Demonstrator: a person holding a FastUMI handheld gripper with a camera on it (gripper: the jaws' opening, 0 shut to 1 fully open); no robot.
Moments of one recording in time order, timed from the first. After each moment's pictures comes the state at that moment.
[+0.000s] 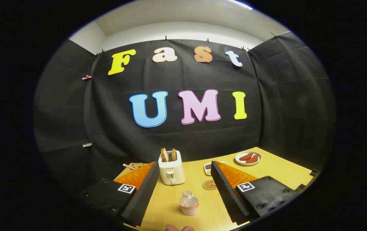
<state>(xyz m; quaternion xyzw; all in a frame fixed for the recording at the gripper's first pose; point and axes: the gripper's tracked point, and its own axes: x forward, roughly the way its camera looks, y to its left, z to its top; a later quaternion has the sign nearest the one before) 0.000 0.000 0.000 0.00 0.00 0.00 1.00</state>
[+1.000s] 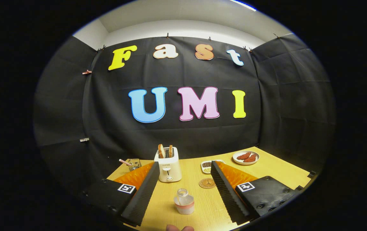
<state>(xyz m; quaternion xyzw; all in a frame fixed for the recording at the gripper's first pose) 0.002 -0.009 -0.015 -0.02 0.00 0.00 1.00</state>
